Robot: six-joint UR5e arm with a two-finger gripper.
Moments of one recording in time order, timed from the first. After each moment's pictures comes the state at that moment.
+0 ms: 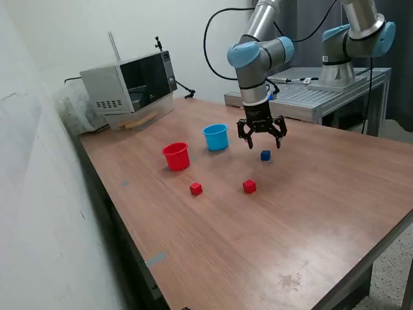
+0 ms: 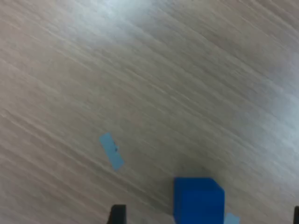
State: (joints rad) arm 0.01 -0.95 1.72 -2.26 -1.56 2.61
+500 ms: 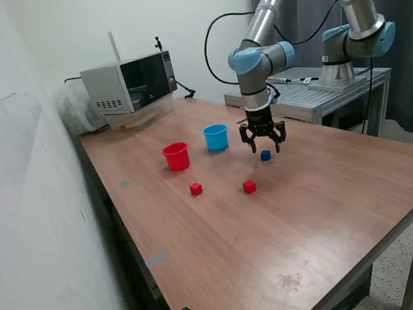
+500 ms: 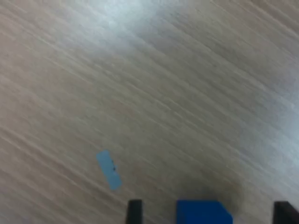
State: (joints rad) arm 0.01 -0.93 1.72 -2.26 -1.58 2.60
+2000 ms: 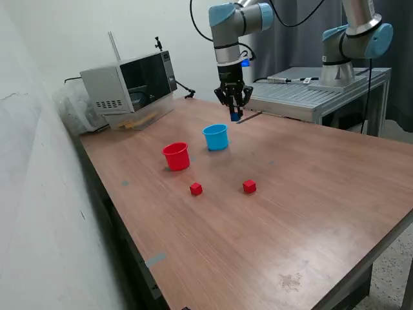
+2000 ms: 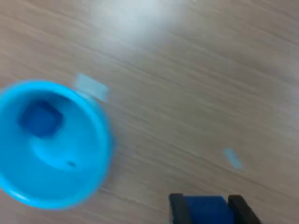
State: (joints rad) arm -0.16 -1.14 1.71 -2.14 -1.60 2.61
